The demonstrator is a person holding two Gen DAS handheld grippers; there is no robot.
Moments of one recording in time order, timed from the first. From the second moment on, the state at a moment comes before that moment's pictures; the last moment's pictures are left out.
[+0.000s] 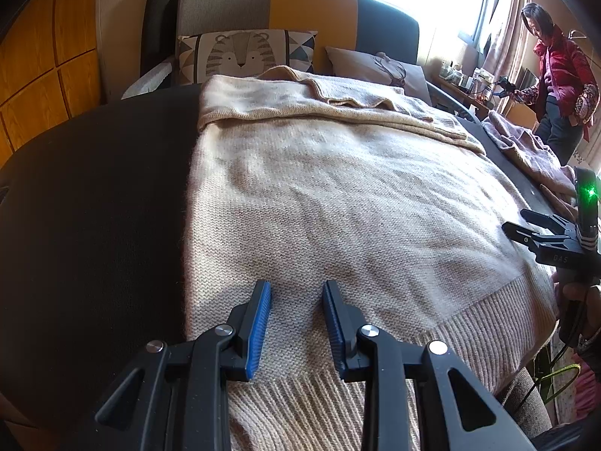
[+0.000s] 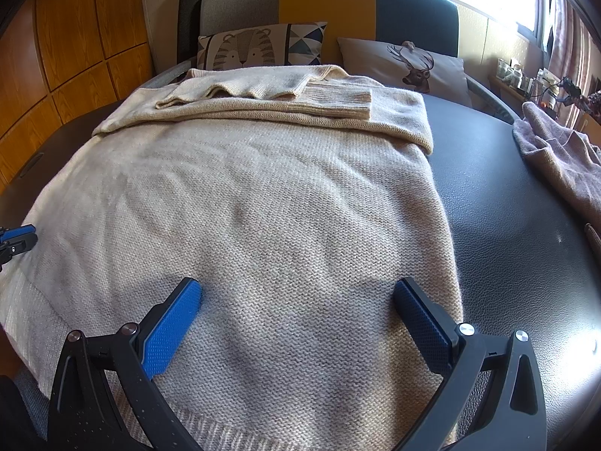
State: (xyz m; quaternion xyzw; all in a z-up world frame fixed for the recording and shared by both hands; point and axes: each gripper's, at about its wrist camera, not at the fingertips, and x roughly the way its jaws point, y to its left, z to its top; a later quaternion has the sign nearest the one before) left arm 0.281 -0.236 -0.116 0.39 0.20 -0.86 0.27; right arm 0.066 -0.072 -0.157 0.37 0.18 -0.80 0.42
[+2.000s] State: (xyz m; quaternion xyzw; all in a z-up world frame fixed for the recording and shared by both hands) left arm 0.272 -0.235 -0.086 0.39 0.25 -0.85 0.25; right arm 0.037 -0.002 -0.114 0.46 -0.13 -0.77 0.43
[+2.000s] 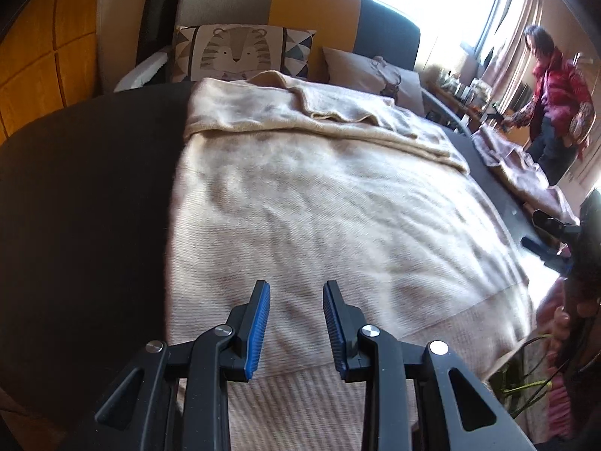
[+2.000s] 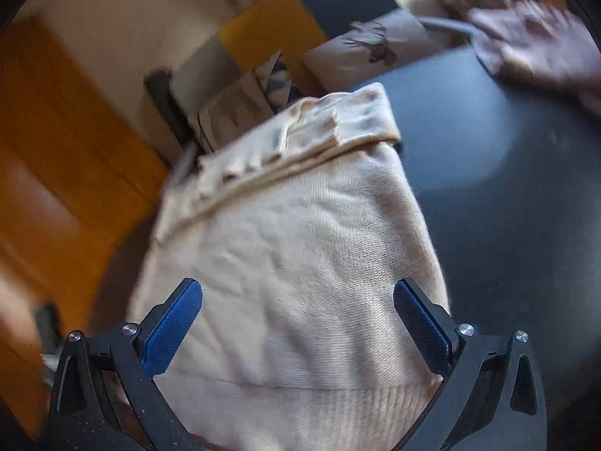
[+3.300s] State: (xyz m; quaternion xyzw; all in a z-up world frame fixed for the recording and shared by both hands) left arm 0.273 -0.228 -0.109 0.41 0.19 -0.84 0.28; right arm 0.096 -0.040 -0.148 0.35 0.15 -0.86 0.33
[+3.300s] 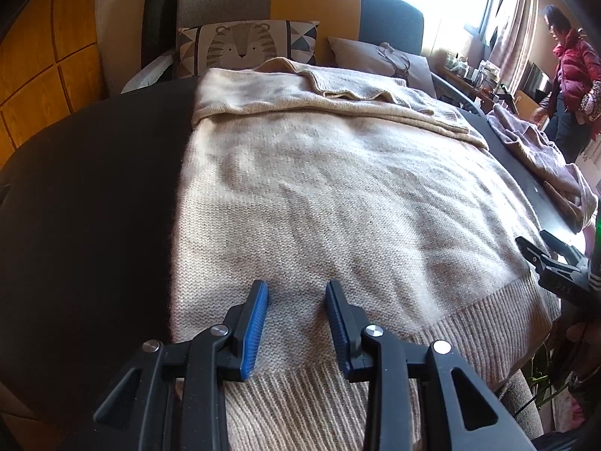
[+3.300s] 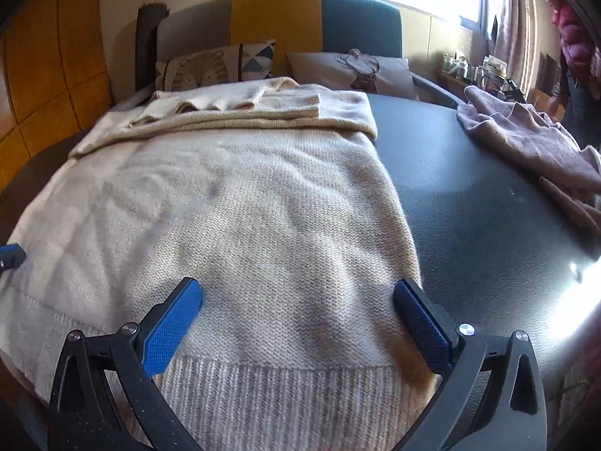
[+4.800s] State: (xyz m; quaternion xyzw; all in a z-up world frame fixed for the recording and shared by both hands) left arm 0.195 -0.313 -0.121 0.39 0.19 -0.84 0.31; right arm 0.000 -0.111 -0.152 0.43 0.18 -0.81 0.36
